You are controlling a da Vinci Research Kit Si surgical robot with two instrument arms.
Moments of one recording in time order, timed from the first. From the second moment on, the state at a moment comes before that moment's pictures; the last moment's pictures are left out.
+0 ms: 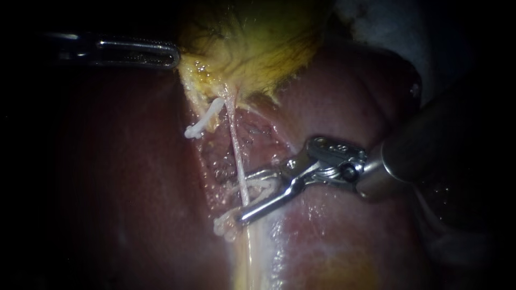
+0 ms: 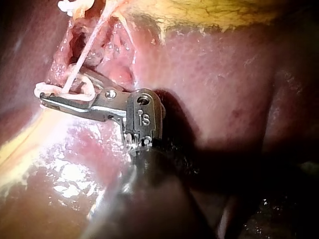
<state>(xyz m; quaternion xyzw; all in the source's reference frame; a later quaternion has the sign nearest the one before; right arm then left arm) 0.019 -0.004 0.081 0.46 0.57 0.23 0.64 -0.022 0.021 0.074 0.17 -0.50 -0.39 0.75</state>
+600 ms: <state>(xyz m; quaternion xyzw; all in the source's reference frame) 0.017 -0.002 0.082 0.45 0.55 0.24 0.66 -0.022 0.021 0.074 0.17 -0.50 -0.39 0.75</state>
